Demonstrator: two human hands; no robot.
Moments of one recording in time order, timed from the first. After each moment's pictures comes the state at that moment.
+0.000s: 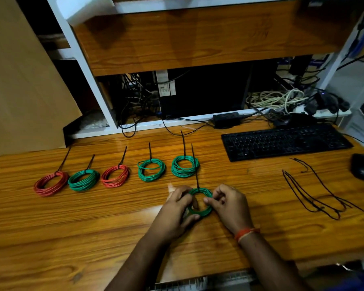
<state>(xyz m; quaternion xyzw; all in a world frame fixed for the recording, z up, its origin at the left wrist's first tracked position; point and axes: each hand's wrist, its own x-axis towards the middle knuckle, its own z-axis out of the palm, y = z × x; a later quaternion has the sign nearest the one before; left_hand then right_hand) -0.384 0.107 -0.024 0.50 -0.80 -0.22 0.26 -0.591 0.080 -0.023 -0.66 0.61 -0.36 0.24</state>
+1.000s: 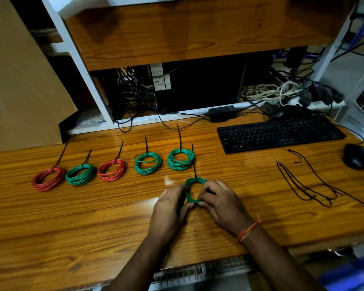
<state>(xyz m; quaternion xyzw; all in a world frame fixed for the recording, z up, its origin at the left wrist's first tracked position) -0.399 0.132 -0.026 0.59 -0.72 -0.15 0.33 -0.605 0.088 -0.033 -0.87 0.40 -0.28 0.09</state>
